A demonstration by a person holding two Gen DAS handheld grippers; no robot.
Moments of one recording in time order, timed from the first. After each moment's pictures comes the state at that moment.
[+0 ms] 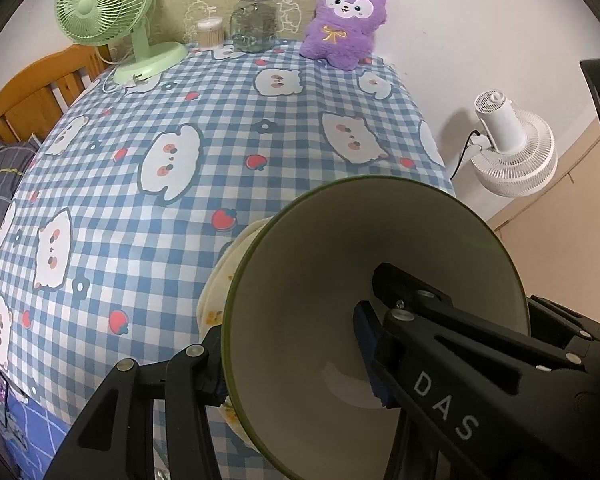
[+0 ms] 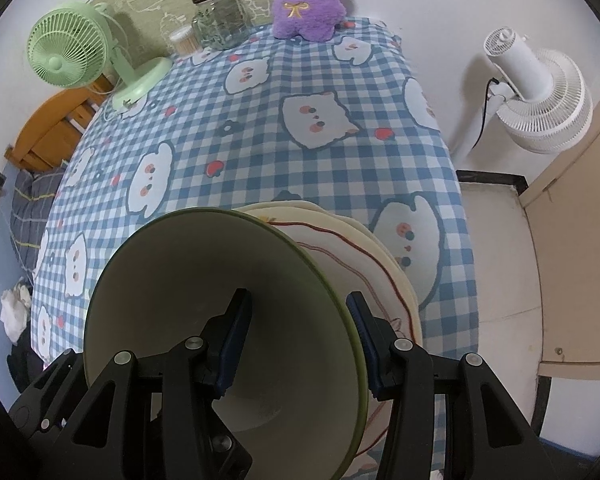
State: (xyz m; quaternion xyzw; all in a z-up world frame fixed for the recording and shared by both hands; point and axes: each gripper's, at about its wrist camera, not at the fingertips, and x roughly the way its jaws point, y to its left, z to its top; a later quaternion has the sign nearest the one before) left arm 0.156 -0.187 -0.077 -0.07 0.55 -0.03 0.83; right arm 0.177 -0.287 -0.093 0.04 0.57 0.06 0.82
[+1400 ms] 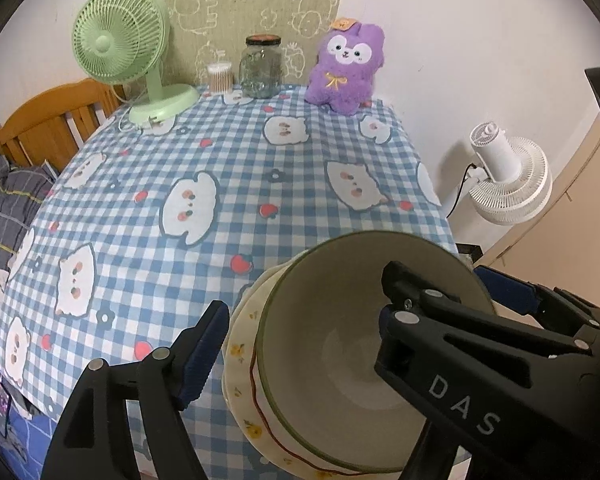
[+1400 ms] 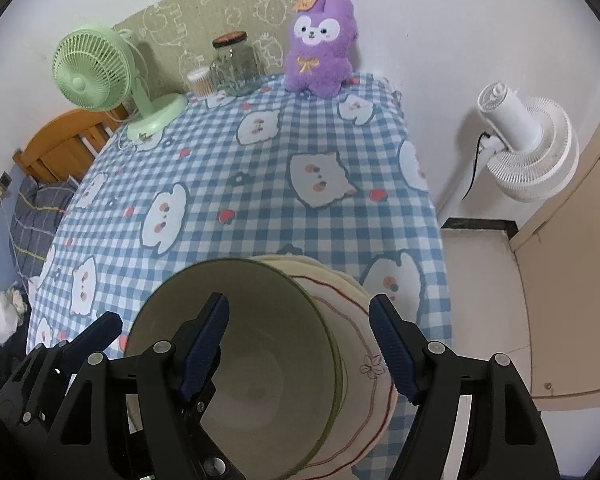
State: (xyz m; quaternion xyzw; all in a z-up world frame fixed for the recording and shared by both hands) left arm 0.149 -0.180 -0.043 -0.06 0.48 -0.01 0.87; right arm 0.170 -0.282 -0.047 0.01 0.50 0.06 0.86
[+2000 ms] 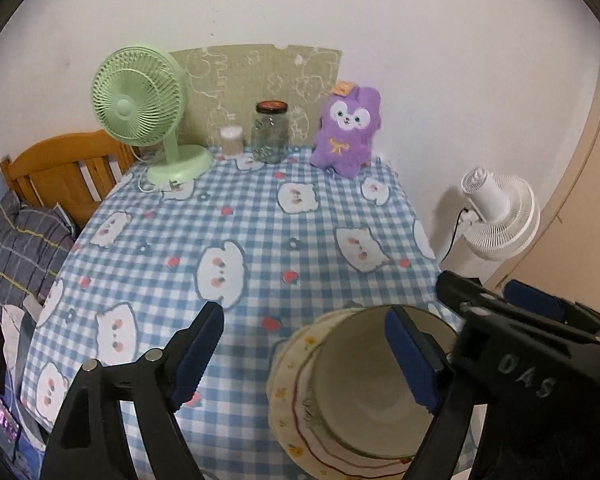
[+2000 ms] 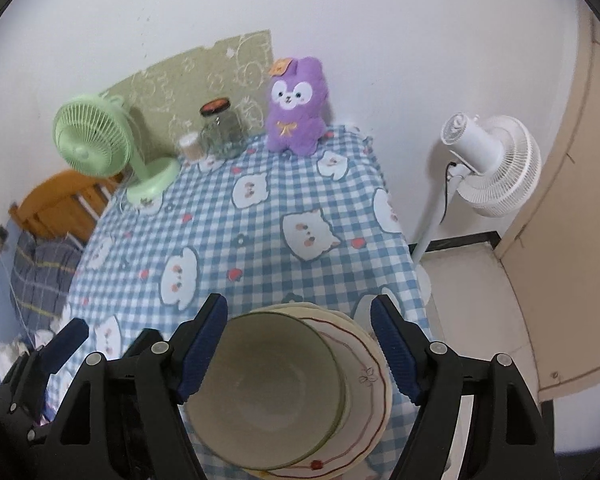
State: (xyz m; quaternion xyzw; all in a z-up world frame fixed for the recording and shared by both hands) left arm 0.139 -0.144 0.017 -0.05 0.41 -0.02 0.91; right arm 0.150 -0.279 0.017 0.06 0.43 0.01 0.90
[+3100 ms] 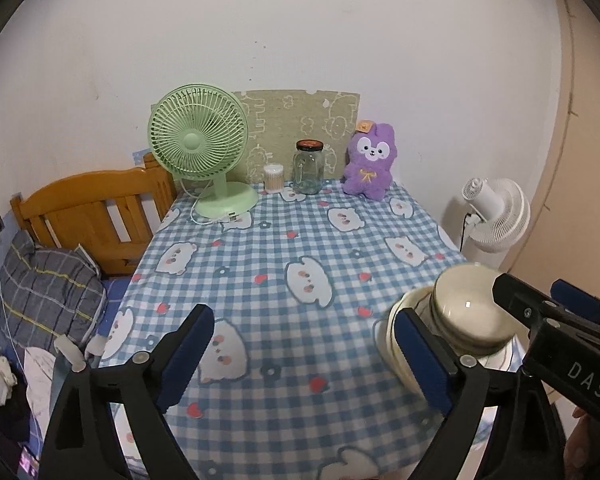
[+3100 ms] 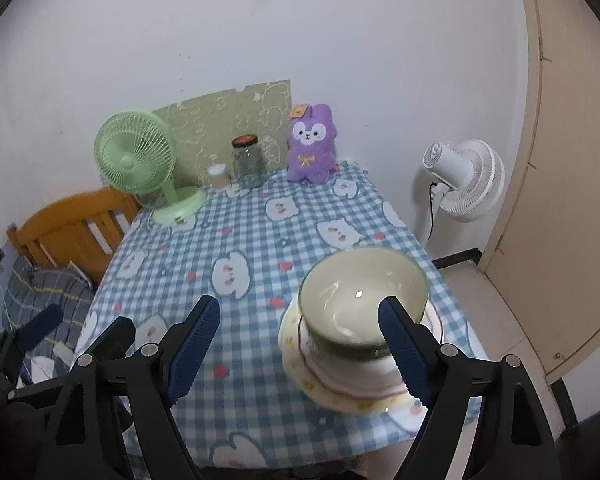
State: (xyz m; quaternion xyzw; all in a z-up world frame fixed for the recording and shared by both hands) left arm 0.052 -0.010 0.026 0.01 0.34 -0.05 0.94; right arm 0.018 -0.160 0.021 0.05 0.34 -0.04 0.94
